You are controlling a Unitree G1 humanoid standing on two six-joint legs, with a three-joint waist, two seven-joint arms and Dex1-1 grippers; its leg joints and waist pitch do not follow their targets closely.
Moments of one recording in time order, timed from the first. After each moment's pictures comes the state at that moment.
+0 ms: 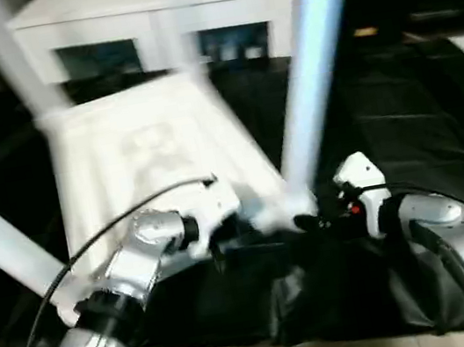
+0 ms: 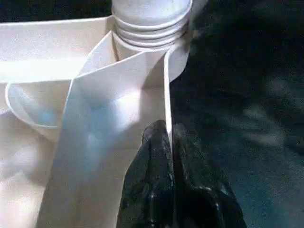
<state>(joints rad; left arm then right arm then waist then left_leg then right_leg) -0.53 0.32 -0.41 0.42 0.01 0.20 -1.07 -0.27 -0.44 0.15 0.12 0.17 0.36 0.82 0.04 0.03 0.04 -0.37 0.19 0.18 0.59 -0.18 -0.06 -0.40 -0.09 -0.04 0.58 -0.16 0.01</state>
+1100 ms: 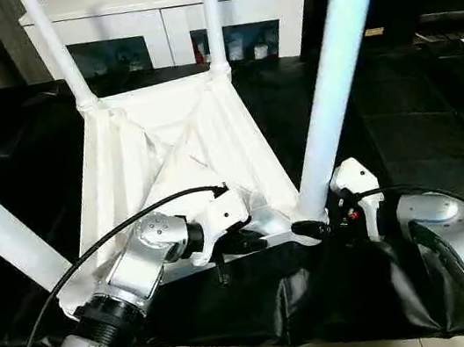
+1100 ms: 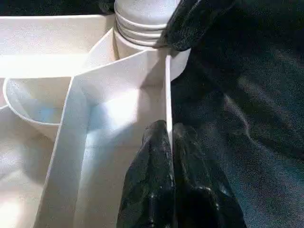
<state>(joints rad) -0.52 0.34 -0.41 0.37 0.01 0.23 -1.09 -0.29 -0.47 0.16 0.18 0.17 0.30 0.92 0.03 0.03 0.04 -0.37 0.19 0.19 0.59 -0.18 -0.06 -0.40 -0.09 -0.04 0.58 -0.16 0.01</state>
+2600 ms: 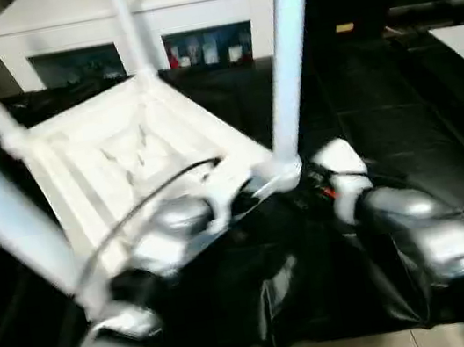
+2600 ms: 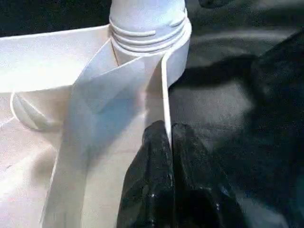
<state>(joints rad) -0.64 0.20 -0.30 0.63 0.05 0.20 -0.78 -0.33 -0.35 0.13 0.21 0.14 0.33 0.68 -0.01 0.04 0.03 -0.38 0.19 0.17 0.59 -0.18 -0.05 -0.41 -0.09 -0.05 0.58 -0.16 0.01</state>
